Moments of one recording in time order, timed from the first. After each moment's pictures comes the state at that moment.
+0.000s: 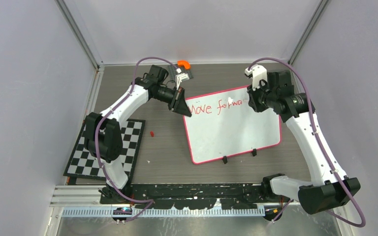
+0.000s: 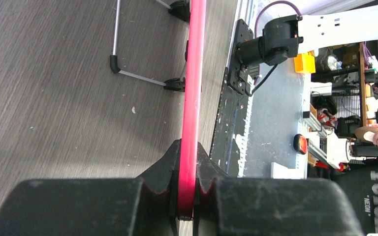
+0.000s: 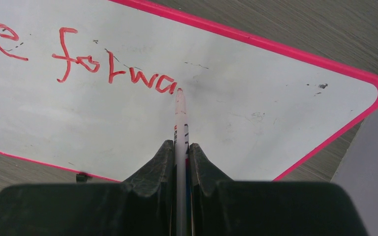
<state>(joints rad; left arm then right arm) -0.40 1.79 1.50 -0.72 1.10 0.13 0.22 1.18 1.34 -0.90 -0.11 -0.26</state>
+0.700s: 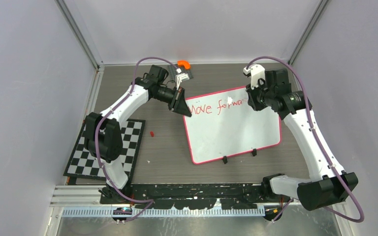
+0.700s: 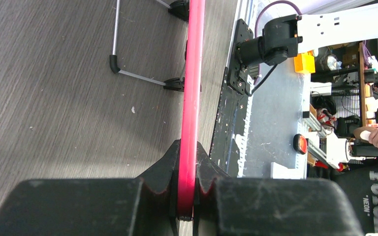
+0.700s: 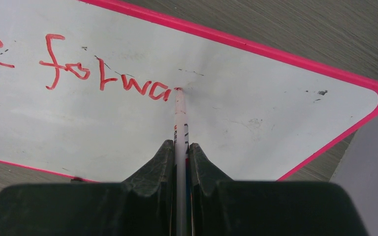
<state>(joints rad) -0.40 1.79 1.50 -0.73 1.10 0.13 0.22 1.22 1.34 -0.87 -0.10 -0.27</state>
